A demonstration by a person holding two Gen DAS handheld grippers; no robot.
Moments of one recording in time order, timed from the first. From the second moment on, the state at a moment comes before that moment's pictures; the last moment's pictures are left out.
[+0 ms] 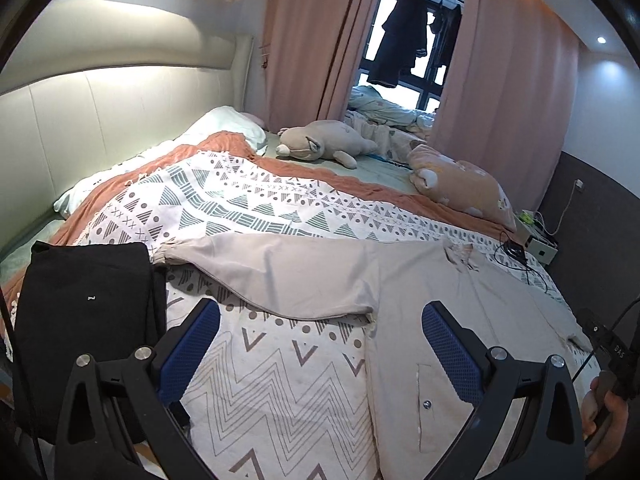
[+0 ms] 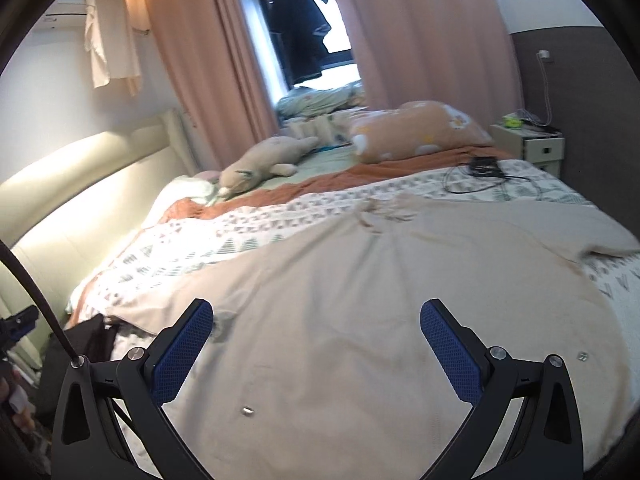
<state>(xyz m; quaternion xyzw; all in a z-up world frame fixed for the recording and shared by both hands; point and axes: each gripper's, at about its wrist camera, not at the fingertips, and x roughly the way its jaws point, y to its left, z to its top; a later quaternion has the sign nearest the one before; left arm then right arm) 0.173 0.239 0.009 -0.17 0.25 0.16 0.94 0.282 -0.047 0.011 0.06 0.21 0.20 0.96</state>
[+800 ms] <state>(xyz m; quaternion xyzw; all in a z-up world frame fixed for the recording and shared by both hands) 0.303 0.380 -0.076 -0.23 0.35 0.26 0.87 0.491 0.017 0.000 0.05 0.29 0.26 0.92</state>
